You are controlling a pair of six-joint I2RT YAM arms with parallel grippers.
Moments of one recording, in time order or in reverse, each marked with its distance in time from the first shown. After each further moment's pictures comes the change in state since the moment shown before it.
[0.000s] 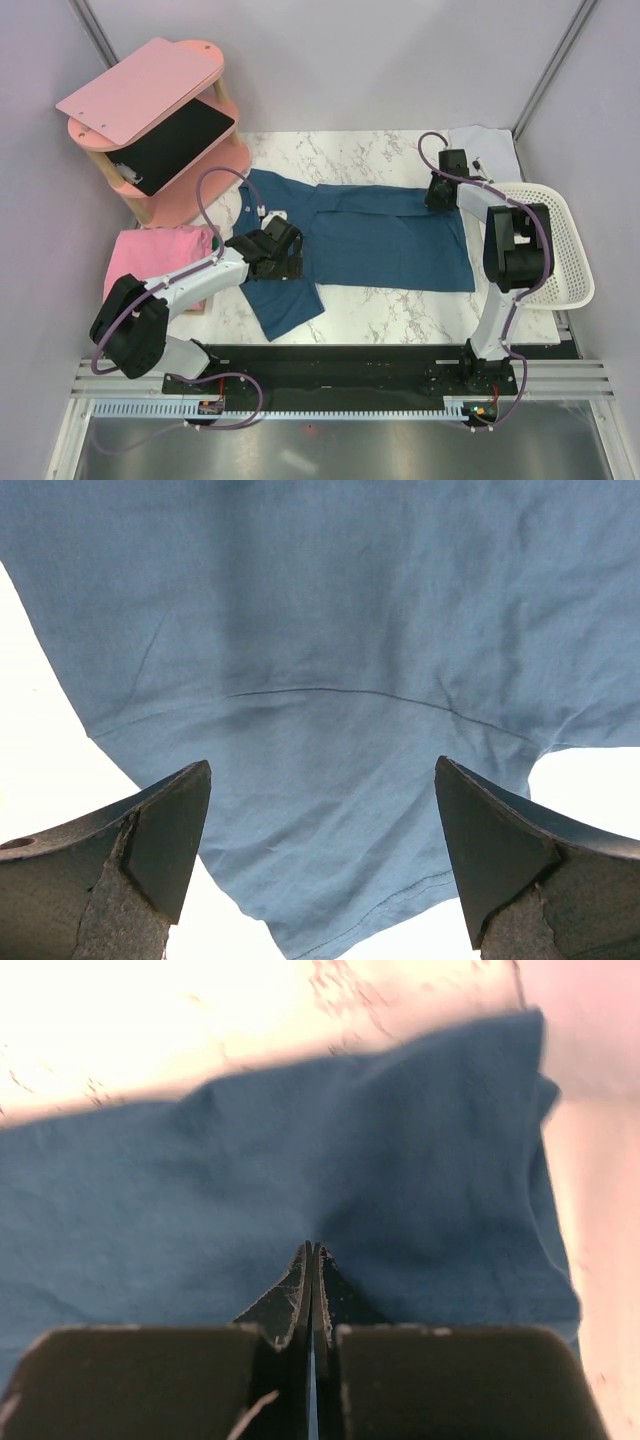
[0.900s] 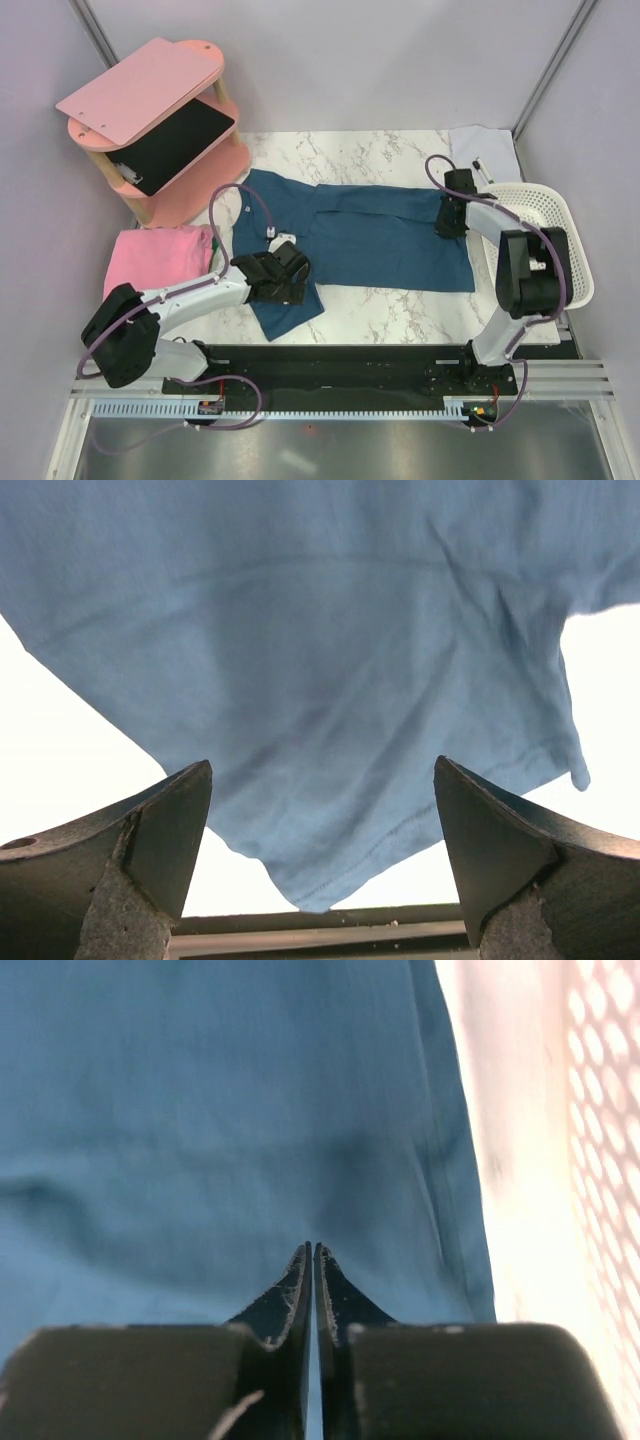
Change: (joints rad) left arm -0.151 -0.065 -0.096 -0.062 -0.022 -0.050; right arm 0.001 -0.211 -0.235 -0.151 0.092 0.000
